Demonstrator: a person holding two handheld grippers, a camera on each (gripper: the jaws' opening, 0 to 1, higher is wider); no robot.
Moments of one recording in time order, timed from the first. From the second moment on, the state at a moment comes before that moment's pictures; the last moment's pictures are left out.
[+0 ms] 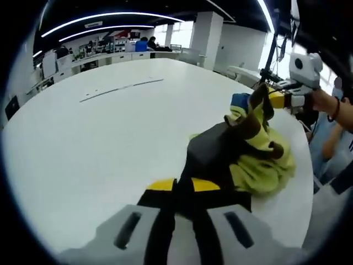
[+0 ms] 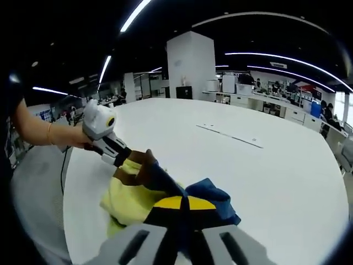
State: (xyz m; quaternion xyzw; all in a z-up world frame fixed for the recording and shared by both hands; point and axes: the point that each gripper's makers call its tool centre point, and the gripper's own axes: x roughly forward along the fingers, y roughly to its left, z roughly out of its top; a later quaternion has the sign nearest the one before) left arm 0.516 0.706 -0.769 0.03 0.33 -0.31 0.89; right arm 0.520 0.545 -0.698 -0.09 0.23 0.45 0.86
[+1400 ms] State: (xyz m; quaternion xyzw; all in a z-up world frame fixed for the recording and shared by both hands) left arm 0.506 0.764 -0.639 -0.03 0.17 -0.20 0.96; right arm 0.535 0.505 -0.640 -0.05 0.18 0.39 0.90
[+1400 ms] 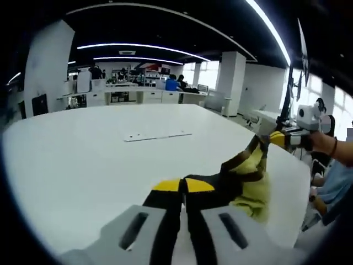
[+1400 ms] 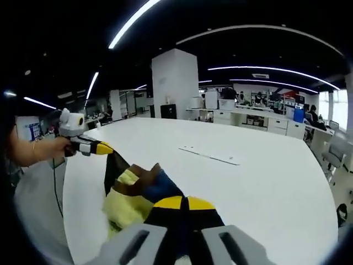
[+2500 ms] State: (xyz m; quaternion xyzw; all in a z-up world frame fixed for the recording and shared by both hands) left arm 0.552 0.847 -0.568 -0.10 0.06 -0.08 0.99; right arm 0.622 0.493 -0.604 -0.01 0.17 0.33 0.93
